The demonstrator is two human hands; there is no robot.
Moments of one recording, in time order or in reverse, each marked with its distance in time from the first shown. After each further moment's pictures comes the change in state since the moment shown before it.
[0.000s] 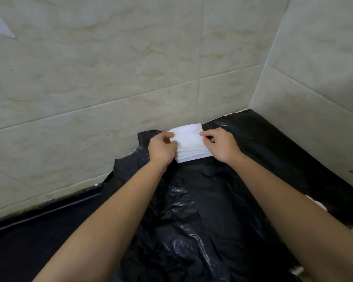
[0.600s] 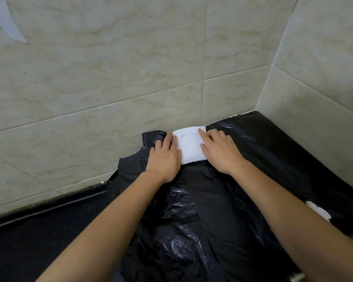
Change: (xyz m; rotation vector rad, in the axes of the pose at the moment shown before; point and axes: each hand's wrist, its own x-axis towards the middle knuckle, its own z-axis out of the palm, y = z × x) left_hand -0.018 -0.021 -0.015 1.143 -0.160 0.517; right_hand -0.010 -0.001 0.007 -0.675 -0.121 -0.264
